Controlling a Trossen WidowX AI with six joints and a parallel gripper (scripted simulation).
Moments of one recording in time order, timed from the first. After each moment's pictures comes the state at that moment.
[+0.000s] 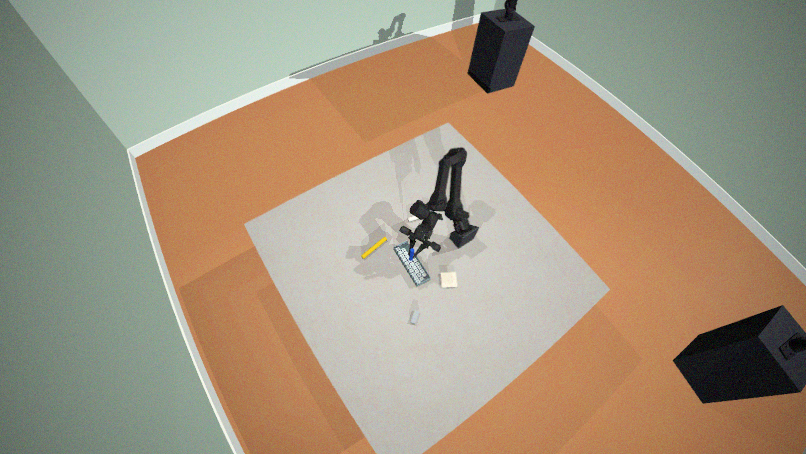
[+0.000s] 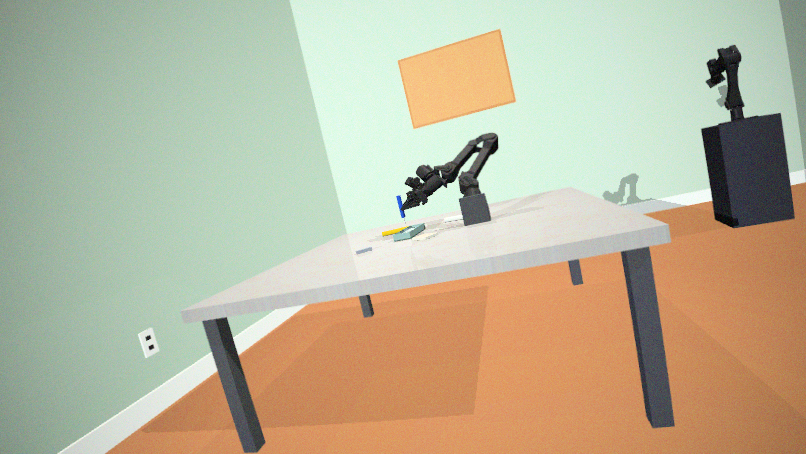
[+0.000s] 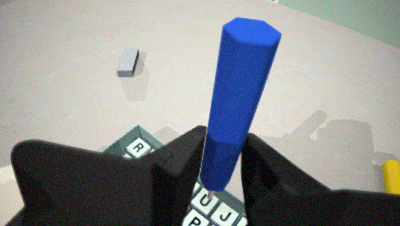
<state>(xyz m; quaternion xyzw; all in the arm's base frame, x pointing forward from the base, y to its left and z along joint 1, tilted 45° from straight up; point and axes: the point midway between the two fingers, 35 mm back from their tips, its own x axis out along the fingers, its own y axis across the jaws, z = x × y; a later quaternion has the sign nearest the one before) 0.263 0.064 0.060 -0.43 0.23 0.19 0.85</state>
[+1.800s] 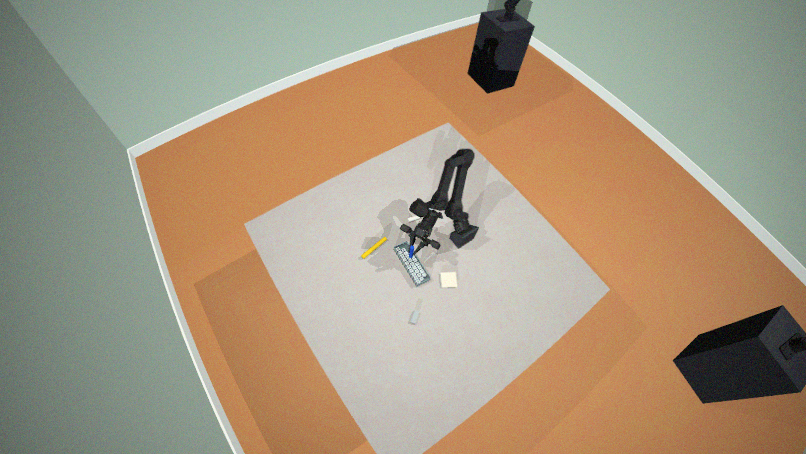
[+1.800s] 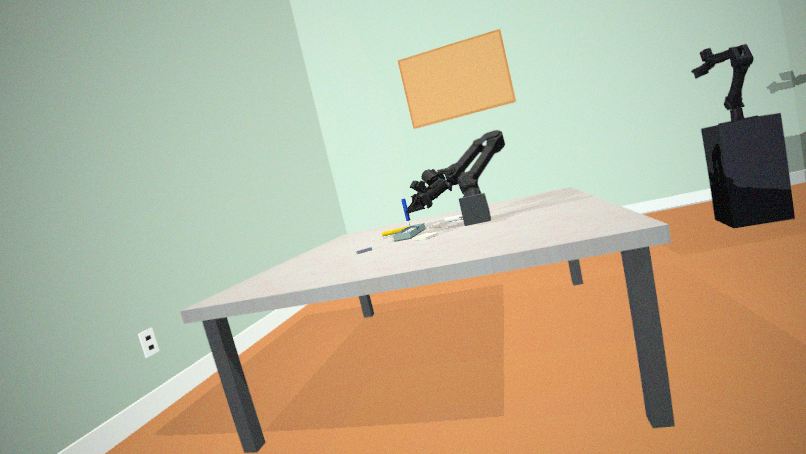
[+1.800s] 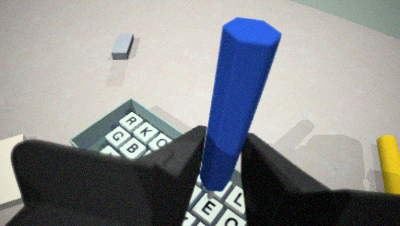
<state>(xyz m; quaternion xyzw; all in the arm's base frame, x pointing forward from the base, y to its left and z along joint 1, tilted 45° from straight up) 0.255 0.037 0.059 -0.43 0.22 0.19 0.86</state>
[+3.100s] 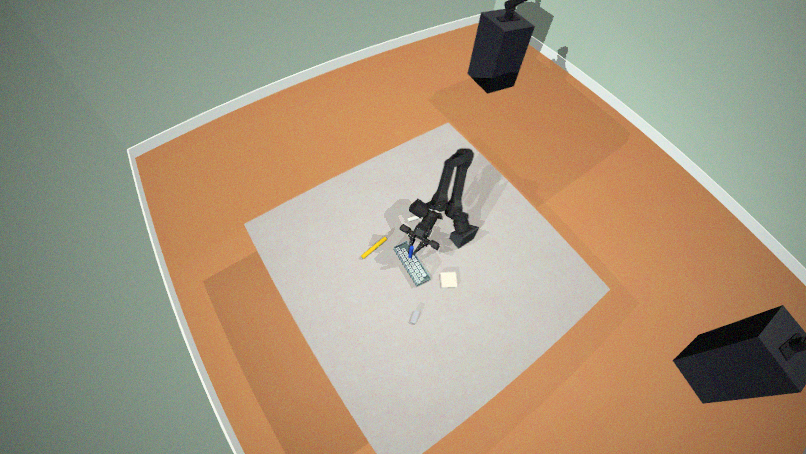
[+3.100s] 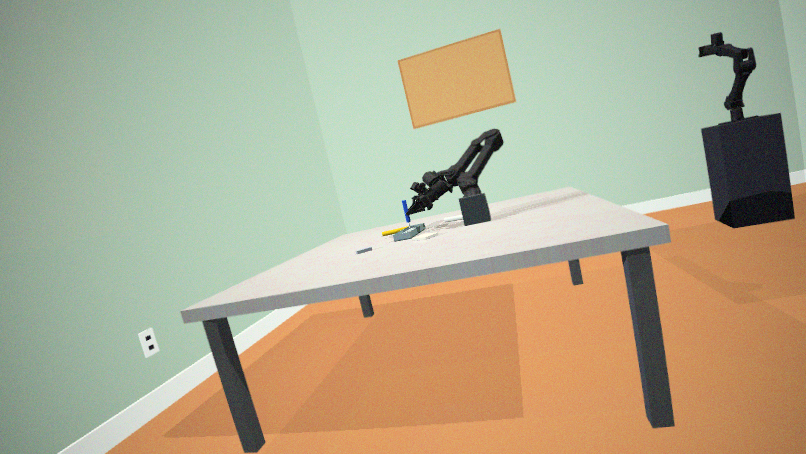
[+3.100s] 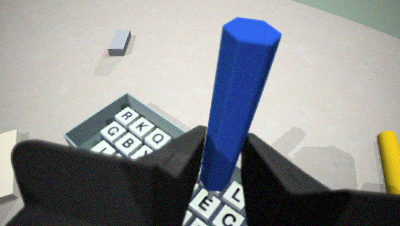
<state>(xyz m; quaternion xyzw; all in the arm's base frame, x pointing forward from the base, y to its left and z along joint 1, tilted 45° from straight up) 0.256 0.030 0.056 -0.43 0.22 0.19 0.86</state>
